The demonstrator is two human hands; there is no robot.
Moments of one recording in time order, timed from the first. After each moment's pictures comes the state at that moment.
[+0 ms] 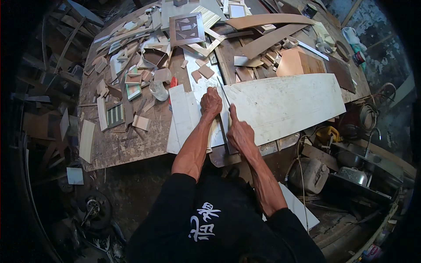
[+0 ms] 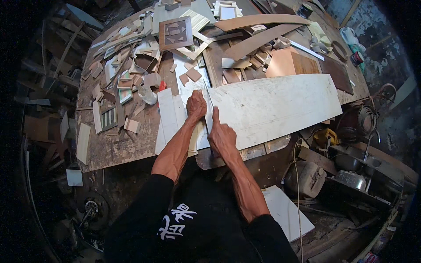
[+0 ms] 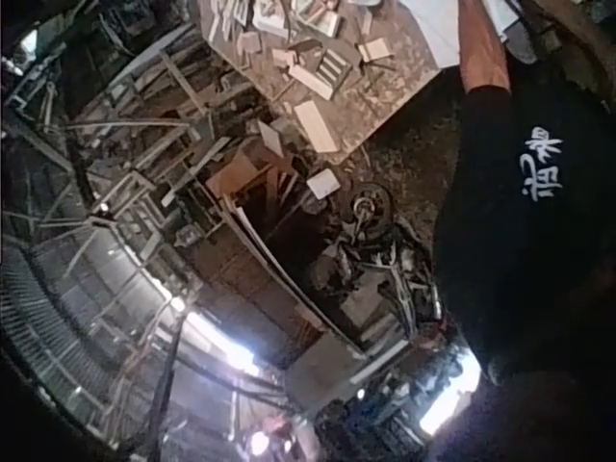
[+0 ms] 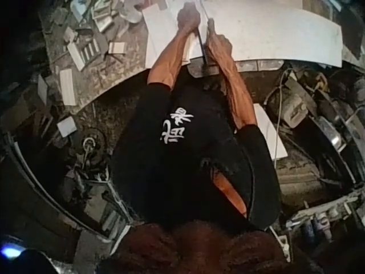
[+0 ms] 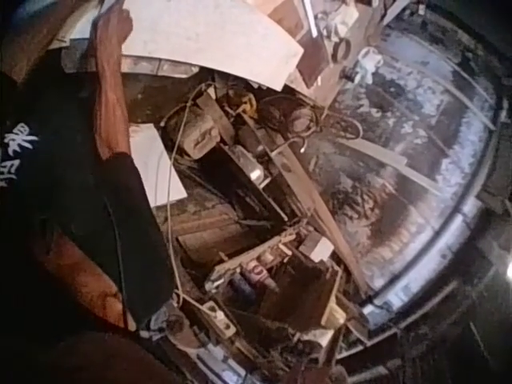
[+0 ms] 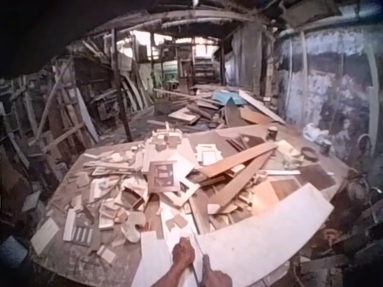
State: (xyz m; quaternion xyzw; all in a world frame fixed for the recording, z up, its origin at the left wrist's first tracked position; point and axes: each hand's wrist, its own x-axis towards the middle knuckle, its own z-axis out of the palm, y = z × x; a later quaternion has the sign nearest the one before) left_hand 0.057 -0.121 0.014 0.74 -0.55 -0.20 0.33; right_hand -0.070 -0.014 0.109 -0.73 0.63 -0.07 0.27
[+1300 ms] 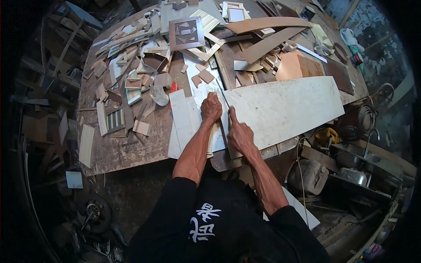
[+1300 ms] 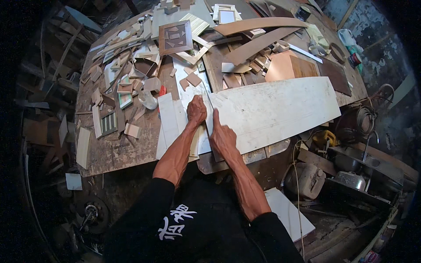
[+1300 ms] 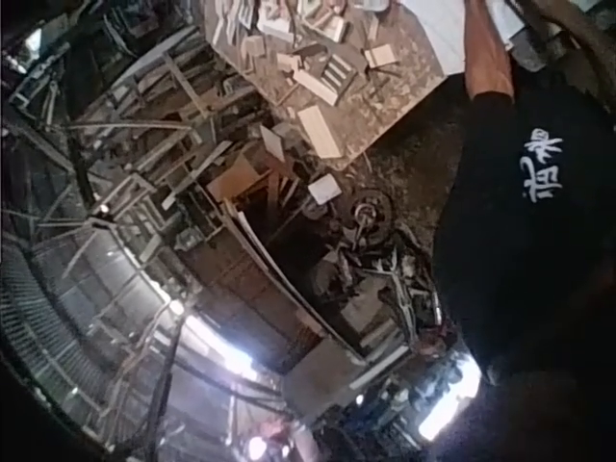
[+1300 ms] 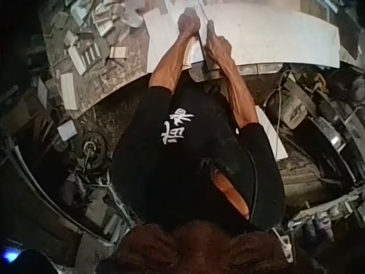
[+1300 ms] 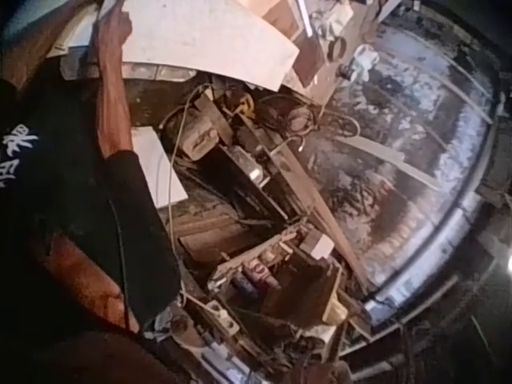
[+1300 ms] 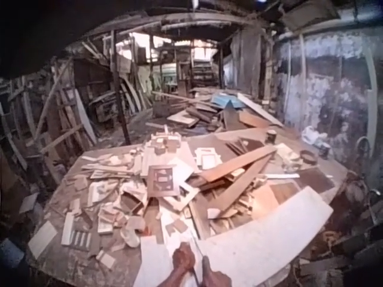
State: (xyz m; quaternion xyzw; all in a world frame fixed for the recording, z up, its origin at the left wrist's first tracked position) left_hand 0.059 -0.123 0.002 0.71 -0.56 -0.20 0.37; right_hand -0.067 -0.030 0.095 -0.73 0.62 -0.09 0.27
